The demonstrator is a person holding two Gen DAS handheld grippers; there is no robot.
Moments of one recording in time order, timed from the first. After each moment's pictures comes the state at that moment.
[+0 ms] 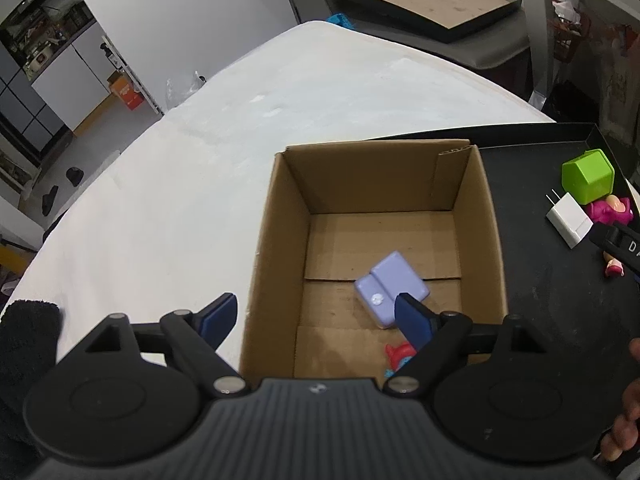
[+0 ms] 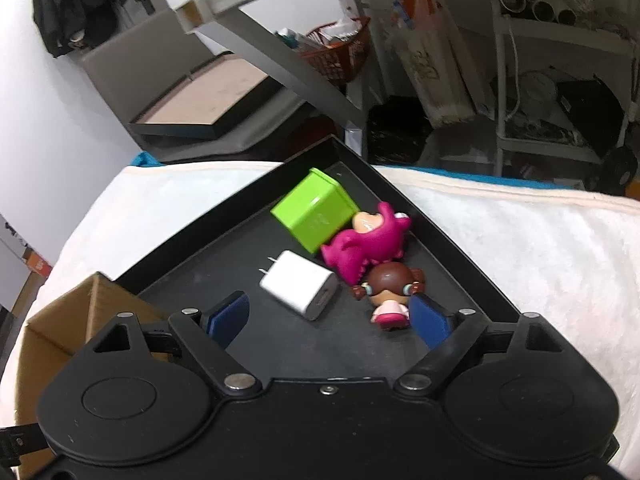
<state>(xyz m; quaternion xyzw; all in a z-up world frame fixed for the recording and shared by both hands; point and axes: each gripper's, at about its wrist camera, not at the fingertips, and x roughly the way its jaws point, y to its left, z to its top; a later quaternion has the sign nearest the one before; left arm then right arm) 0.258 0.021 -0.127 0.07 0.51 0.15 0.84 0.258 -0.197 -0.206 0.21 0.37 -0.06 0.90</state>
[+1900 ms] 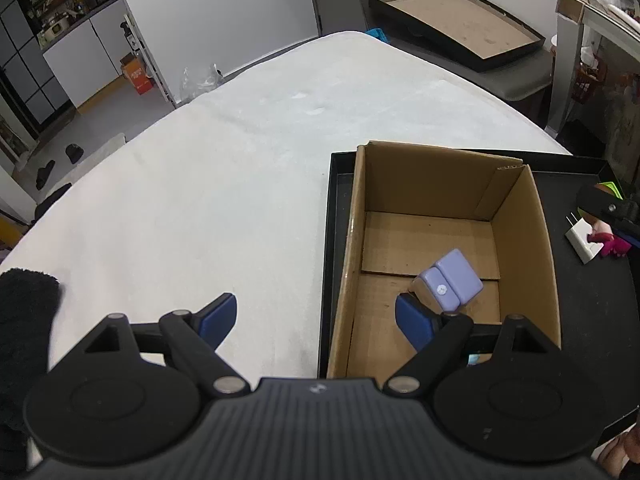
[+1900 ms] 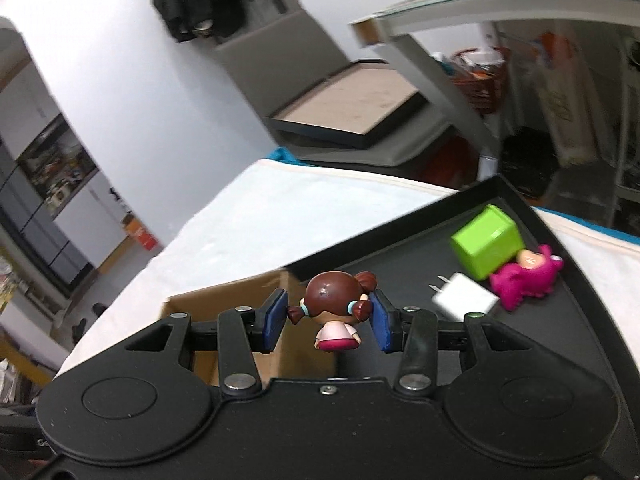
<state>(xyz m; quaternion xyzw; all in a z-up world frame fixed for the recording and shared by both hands) 0.223 0.092 -0.115 0.01 0.49 0.15 0.86 0.249 -0.136 -0.146 0.19 0.32 0.13 0.92</state>
